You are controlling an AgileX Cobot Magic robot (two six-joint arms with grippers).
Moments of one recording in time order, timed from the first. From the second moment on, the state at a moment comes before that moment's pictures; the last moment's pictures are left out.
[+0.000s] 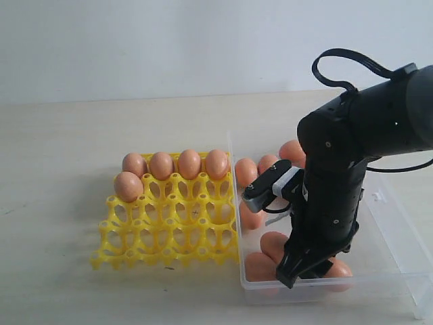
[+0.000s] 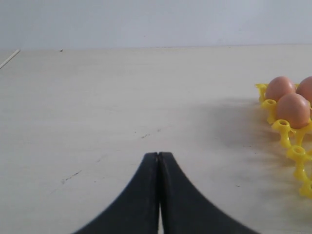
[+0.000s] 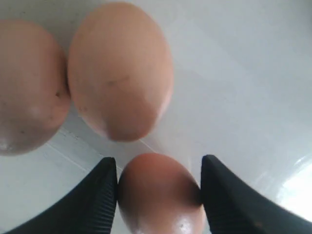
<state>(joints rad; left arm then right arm) 0.04 0.01 0.00 -0.05 0.37 0.03 0.60 1.82 -0.98 -0.08 0.88 -0.13</state>
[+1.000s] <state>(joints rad) 0.04 0.01 0.00 -0.05 0.37 0.03 0.60 1.84 -1.00 -0.27 -0.41 0.44</state>
